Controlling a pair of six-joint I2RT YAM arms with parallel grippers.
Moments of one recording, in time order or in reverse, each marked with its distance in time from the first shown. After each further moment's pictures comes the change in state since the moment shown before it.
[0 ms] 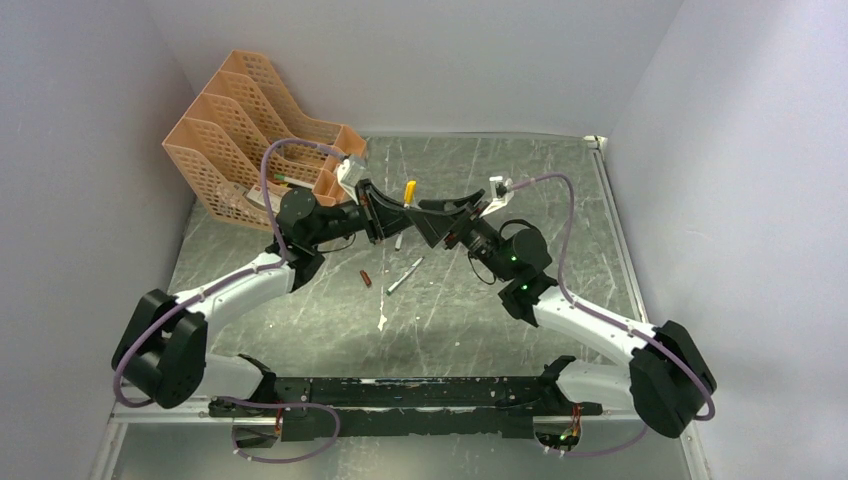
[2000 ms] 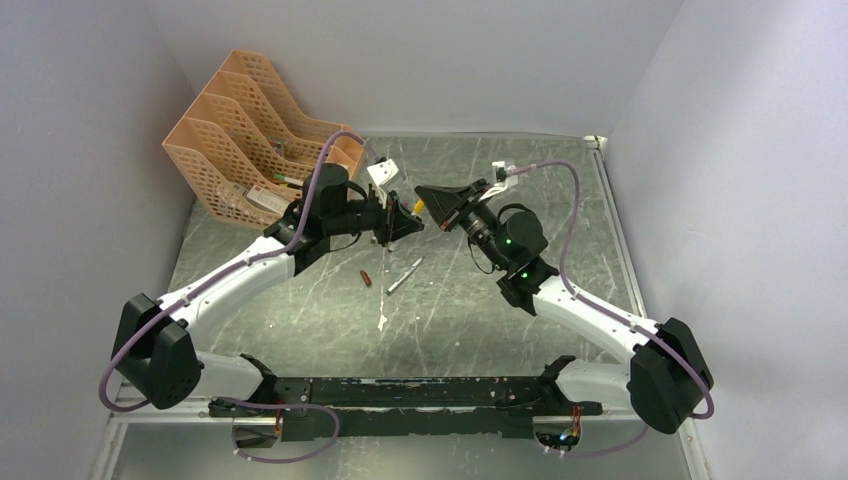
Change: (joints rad) left arm -0.084 -0.006 0.253 -0.706 -0.134 0.463; right arm -0.010 0.040 0.106 -0.163 0.111 -0.048
